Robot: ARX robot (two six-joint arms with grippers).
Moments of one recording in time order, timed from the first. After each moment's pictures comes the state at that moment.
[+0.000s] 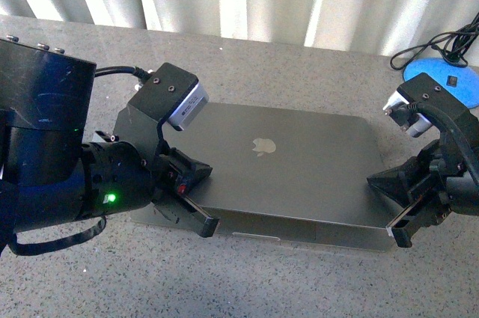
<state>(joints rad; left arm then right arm) -0.37 2.07 0.62 0.81 0.32 0.18 0.12 1.96 0.61 0.46 -0.42 -0.40</state>
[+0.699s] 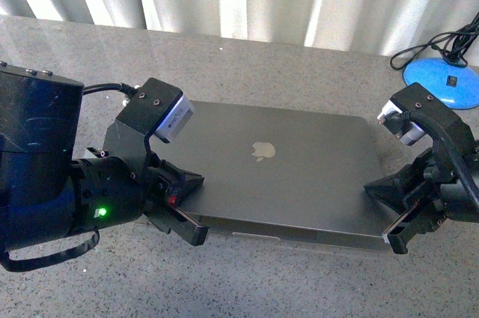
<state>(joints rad) -0.34 2.12 0.58 0.89 0.34 0.13 0.12 1.99 0.62 0.45 -0.42 -0.40</state>
